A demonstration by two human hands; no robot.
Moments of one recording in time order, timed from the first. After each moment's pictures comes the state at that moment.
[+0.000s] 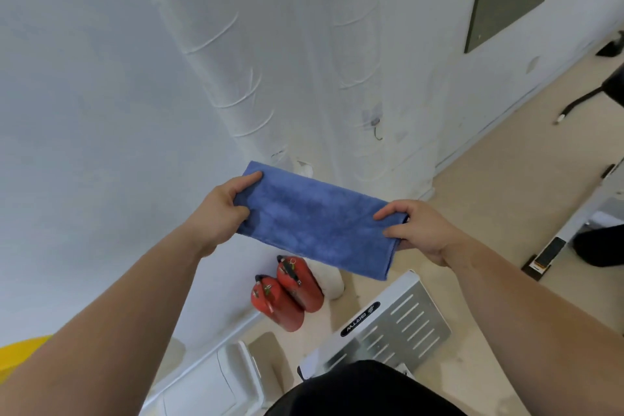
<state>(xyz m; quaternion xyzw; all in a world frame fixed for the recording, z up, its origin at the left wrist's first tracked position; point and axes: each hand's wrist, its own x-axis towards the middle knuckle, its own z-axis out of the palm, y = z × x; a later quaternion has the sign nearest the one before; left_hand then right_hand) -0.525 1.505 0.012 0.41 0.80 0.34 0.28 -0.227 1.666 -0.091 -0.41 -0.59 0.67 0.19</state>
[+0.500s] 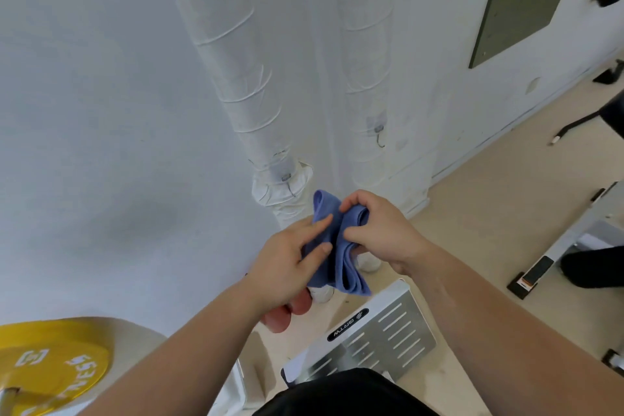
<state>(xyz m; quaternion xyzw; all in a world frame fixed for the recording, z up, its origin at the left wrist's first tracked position) -0.425 1.486 -0.035 0.60 0.70 0.31 0.21 -0.272 1.618 -0.026 -0.36 -0.68 0.60 0.20</state>
